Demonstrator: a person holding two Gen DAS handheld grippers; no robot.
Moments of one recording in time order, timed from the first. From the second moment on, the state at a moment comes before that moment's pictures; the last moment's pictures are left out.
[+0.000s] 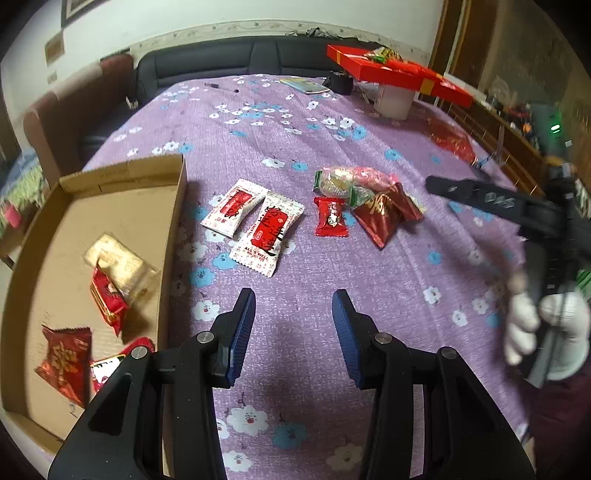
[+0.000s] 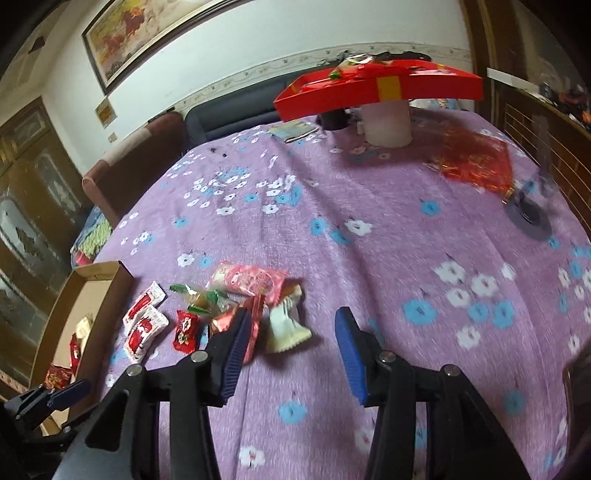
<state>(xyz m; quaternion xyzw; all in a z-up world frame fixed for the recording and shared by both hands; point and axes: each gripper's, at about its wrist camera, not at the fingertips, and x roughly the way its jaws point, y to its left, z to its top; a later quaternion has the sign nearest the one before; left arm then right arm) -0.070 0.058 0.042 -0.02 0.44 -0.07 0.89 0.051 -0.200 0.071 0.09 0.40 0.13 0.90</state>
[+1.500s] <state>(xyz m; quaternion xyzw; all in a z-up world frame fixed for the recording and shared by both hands) 0.037 0.021 0.037 -0.03 0.45 -0.11 0.88 0.052 -0.185 0.039 0.09 0.45 0.17 0.87</state>
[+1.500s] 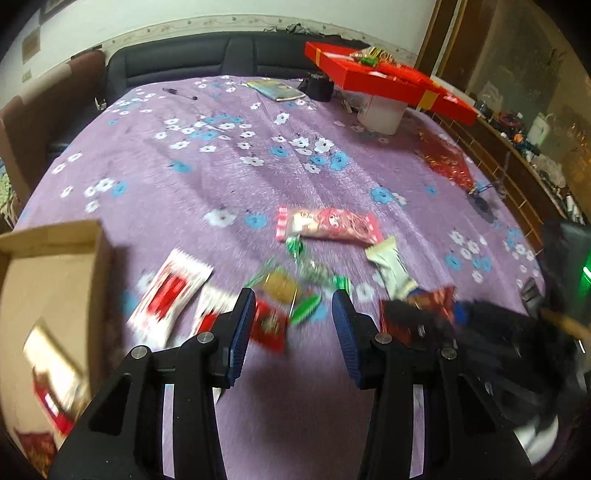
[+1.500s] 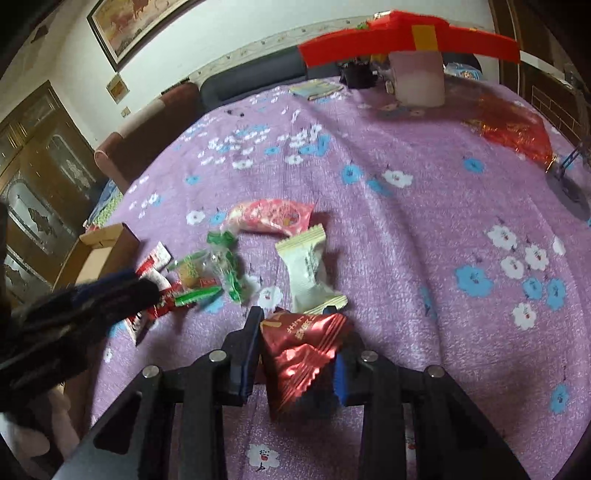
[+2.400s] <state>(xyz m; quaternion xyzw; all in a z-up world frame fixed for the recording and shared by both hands) 0.010 0.010 0.055 0.04 0.38 -0.11 0.92 0.042 -0.188 0.054 0.11 0.41 0.19 0.88</state>
